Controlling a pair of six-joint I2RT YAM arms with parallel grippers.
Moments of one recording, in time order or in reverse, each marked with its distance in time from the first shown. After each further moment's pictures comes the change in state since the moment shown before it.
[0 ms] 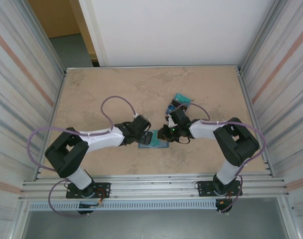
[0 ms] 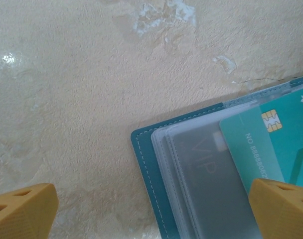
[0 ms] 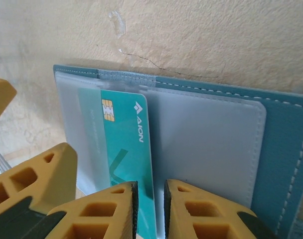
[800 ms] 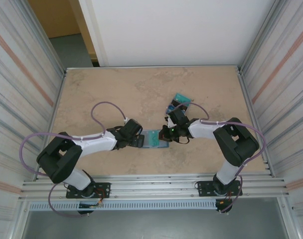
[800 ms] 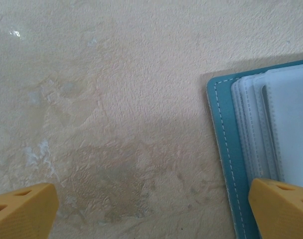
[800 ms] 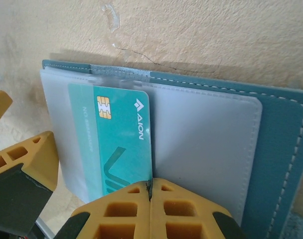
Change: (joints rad) left arm 0.052 -0.097 -0.147 0.023 0.007 -0.064; right arm 0.018 0.000 0.026 -0.066 0.038 -0.035
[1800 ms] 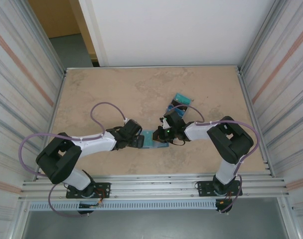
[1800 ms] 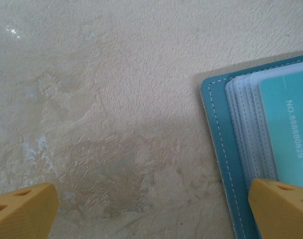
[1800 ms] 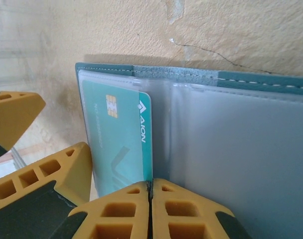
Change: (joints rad) left arm 0.000 -0.009 -0.014 0.005 0.012 -0.005; right arm 0.053 0.061 -0.033 0.220 -0.049 0.115
